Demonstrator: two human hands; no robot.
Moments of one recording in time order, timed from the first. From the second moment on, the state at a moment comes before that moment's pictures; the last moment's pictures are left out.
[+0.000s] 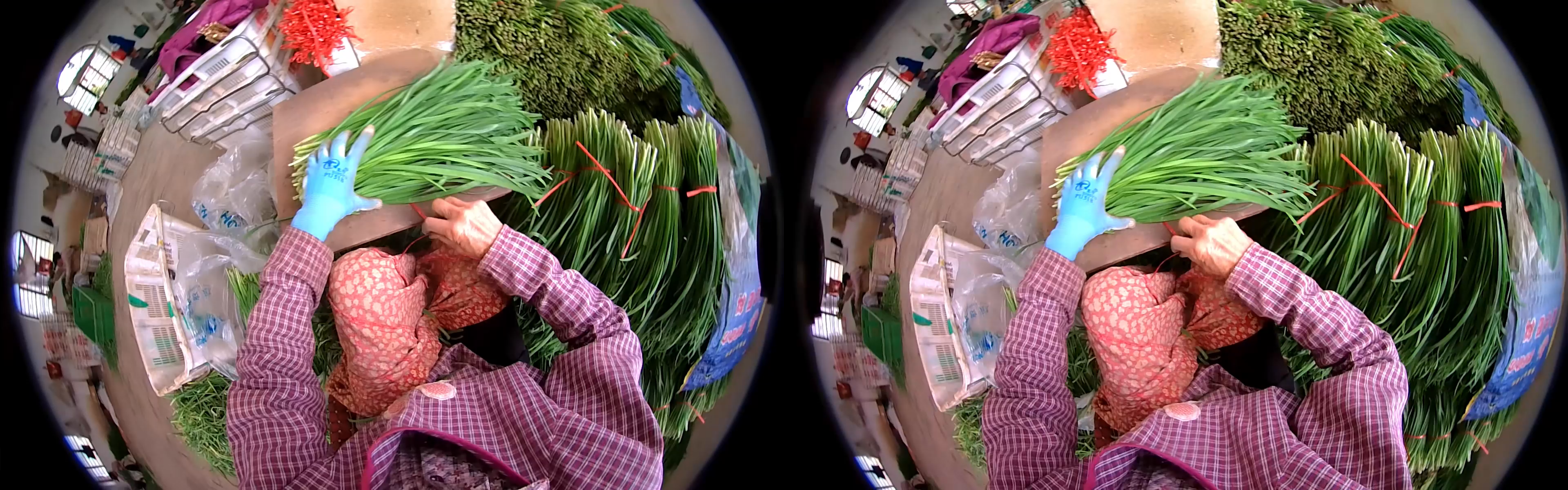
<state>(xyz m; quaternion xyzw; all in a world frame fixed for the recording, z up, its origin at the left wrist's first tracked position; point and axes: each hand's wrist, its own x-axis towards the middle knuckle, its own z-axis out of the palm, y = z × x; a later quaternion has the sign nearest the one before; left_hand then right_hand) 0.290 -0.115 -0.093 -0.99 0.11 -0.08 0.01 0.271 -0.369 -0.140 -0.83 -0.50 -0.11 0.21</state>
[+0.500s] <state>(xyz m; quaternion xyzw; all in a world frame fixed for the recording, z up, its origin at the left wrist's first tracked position) 0.309 -0.079 -0.084 -0.98 0.18 -0.04 -0.12 0.295 -0.252 -0.102 -0.75 -0.50 -0.20 0.39</state>
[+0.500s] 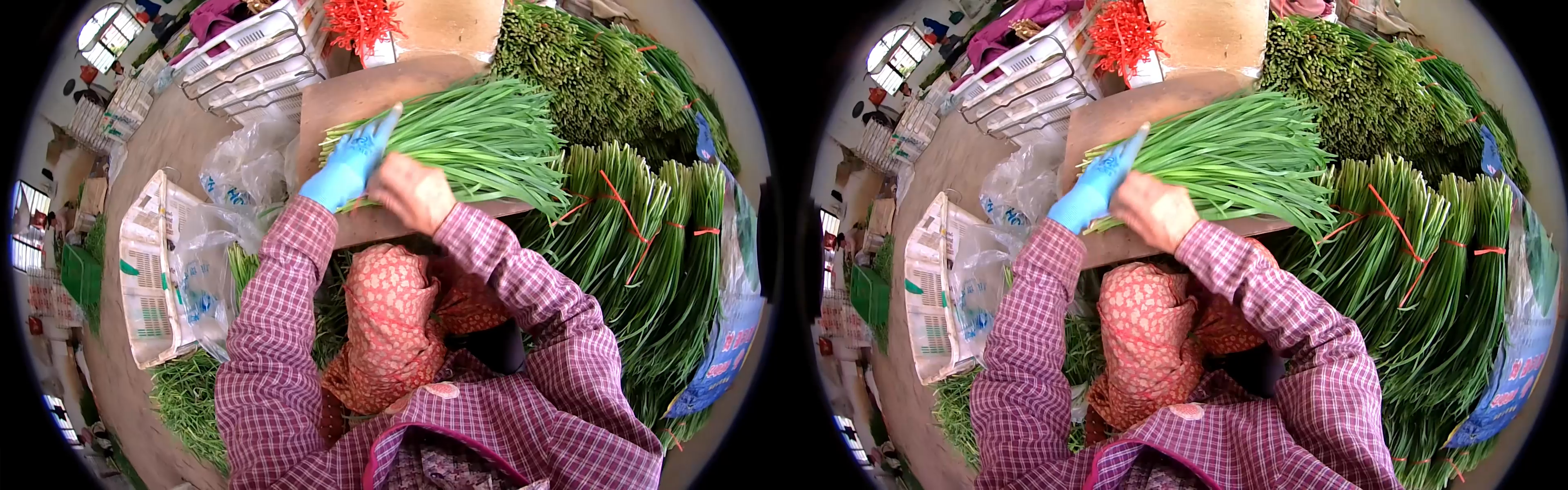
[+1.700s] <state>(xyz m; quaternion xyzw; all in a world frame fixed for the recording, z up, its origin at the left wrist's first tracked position) 0.399 -0.055 -0.092 -0.97 -0.05 0.14 -0.21 0.356 -0.229 -0.103 -0.83 -0.35 -0.21 0.38</state>
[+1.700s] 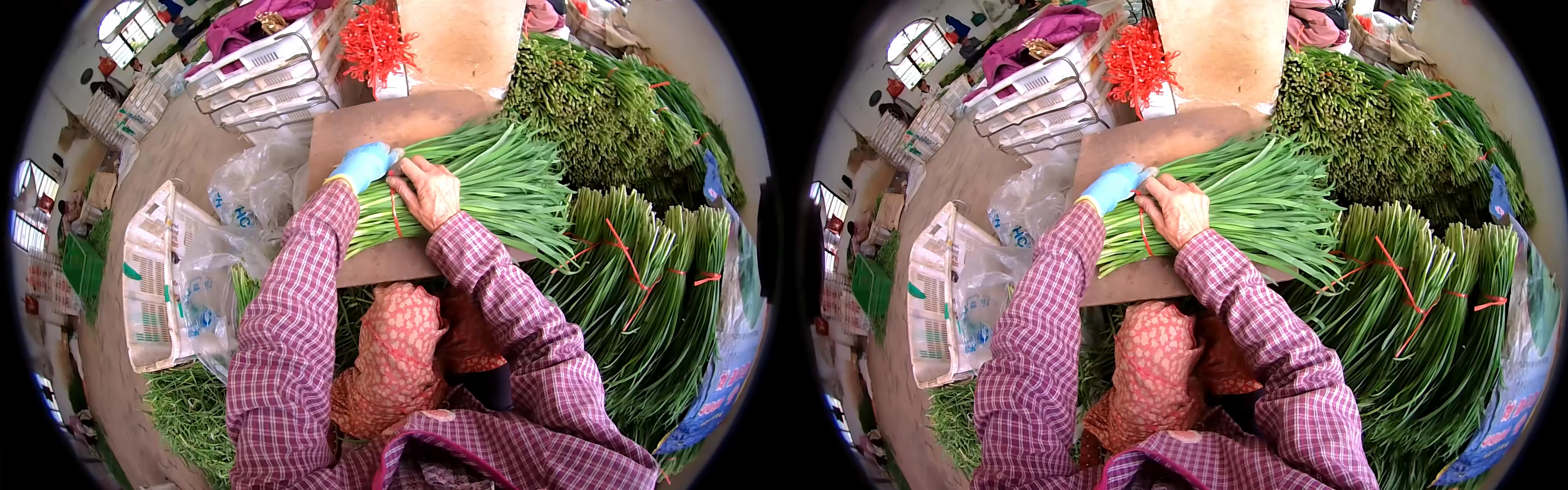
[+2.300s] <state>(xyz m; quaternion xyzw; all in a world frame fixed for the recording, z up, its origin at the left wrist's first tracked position) 0.294 -0.096 -0.106 -0.96 0.04 -0.23 -0.13 0.354 -0.269 -0.084 -0.79 -0.52 -0.19 0.24</state>
